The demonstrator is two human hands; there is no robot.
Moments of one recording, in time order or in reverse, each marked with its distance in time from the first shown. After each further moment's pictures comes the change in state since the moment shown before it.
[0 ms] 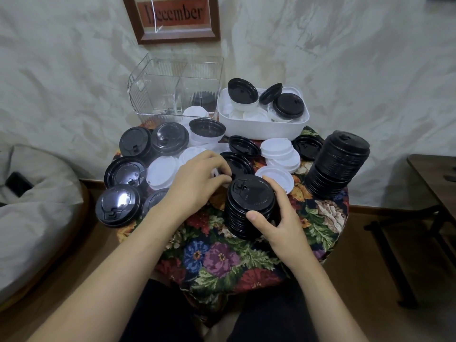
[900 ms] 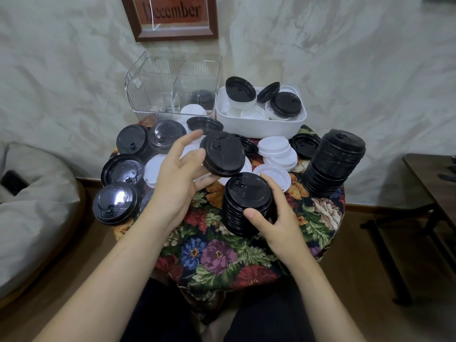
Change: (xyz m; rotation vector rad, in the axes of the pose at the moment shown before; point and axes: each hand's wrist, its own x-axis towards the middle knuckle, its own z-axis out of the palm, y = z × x) left_hand -0.029 0.023 -0.015 -1.161 0.182 -0.216; right_hand 0.000 0.005 0.000 -0.014 0.003 0.015
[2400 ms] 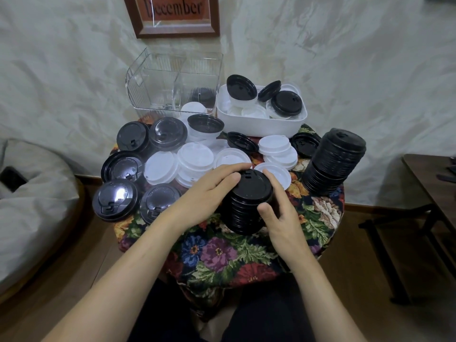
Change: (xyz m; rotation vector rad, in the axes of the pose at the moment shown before) left_hand -0.002 -0.025 0.006 0.672 -0.403 -0.023; right_hand 0.000 0.002 -0.001 0.046 0.024 -0.030
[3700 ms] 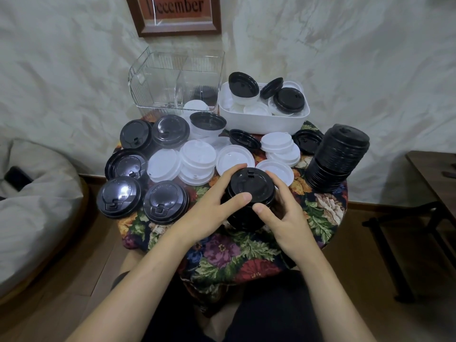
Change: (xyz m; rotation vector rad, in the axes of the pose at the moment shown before) left_hand -0.015 -0.025 0.019 -0.116 -0.007 -0.015; right_hand -0.003 0.001 -0.004 0.010 -0.047 -0.019
